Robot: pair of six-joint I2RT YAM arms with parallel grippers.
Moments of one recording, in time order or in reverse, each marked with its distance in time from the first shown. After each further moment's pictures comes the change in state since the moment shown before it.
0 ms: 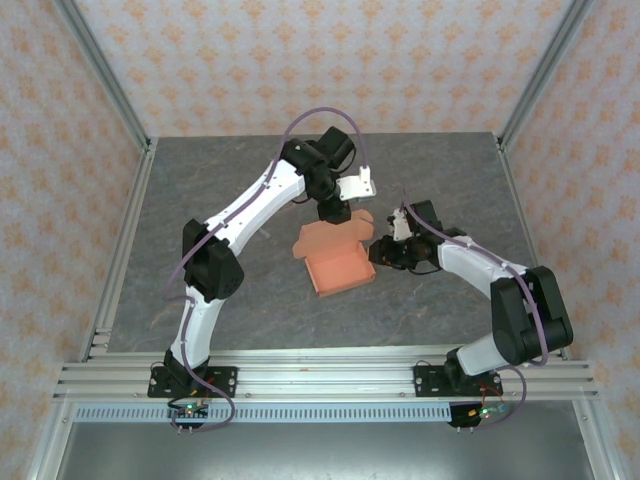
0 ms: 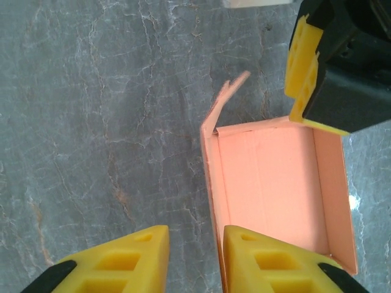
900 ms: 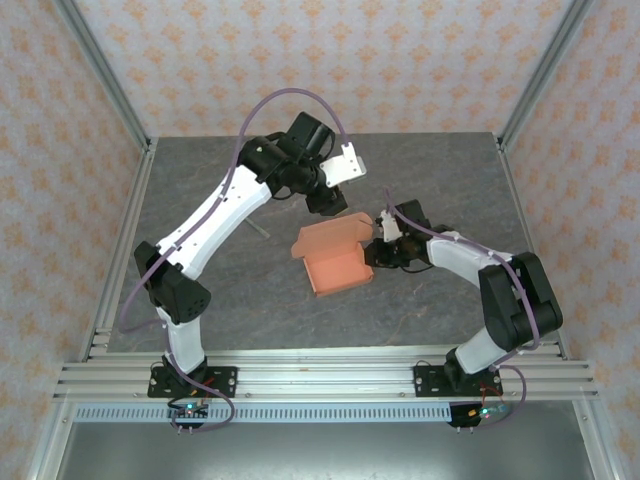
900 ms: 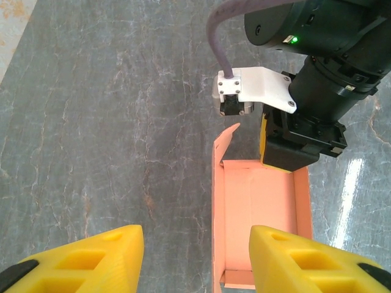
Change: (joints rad) left arm 0.000 -0.285 -0.161 0.134 -0.003 -0.146; right arm 0.058 0.090 0.038 0.018 0.048 -0.106
